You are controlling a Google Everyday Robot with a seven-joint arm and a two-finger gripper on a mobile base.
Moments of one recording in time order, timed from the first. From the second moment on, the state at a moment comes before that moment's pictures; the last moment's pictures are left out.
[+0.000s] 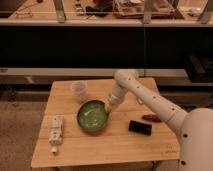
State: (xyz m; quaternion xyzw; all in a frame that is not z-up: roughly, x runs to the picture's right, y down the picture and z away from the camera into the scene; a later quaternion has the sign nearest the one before) arm 0.052 0.127 0.855 -0.13 -0.42 -0.66 0.62
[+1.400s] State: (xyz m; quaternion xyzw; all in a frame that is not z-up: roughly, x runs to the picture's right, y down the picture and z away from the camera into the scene) arm -0.047 0.239 0.768 -0.05 -0.54 -0.78 0.32
